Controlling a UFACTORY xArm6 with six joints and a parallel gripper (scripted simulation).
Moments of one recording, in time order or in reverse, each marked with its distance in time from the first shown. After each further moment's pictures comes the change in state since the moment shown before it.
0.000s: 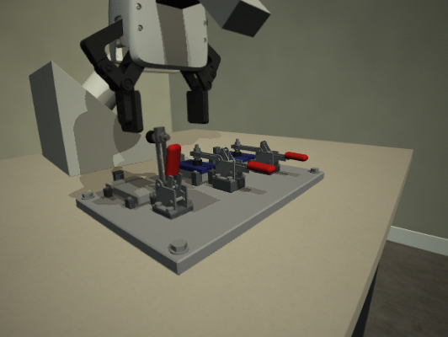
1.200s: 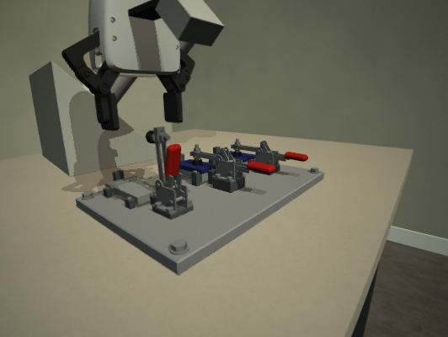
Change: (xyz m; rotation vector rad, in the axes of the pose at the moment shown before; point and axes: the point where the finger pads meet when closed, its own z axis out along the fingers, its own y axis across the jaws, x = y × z) arm -0.049 0.000 0.001 0.001 -0.001 0.000
